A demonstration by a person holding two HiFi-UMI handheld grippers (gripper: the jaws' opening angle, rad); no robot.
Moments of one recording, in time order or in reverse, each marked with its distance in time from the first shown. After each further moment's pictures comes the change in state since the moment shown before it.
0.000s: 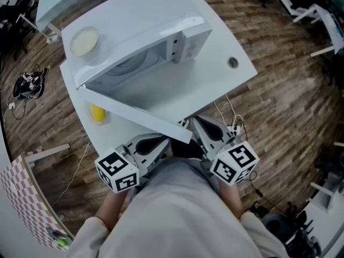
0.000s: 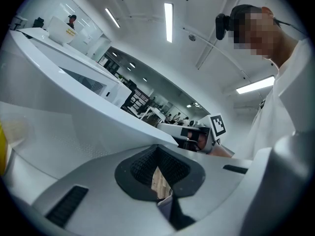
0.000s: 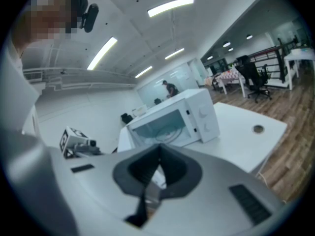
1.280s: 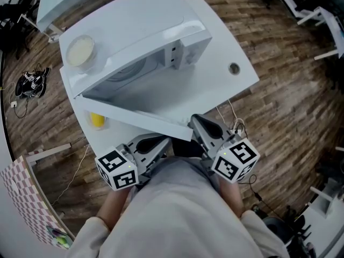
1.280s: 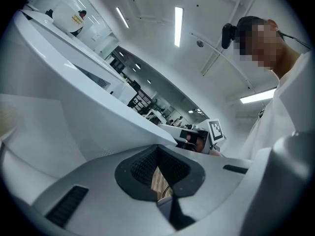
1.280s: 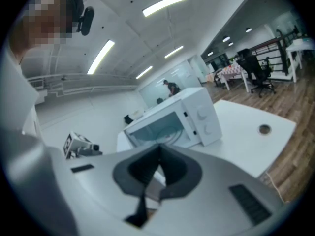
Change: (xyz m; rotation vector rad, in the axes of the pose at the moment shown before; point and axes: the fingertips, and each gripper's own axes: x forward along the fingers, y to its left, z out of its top) left arm 0.026 0.017 0.020 -0.098 -0.033 0.005; right arm 0.019 -0.028 0.020 0.043 0.012 0.055
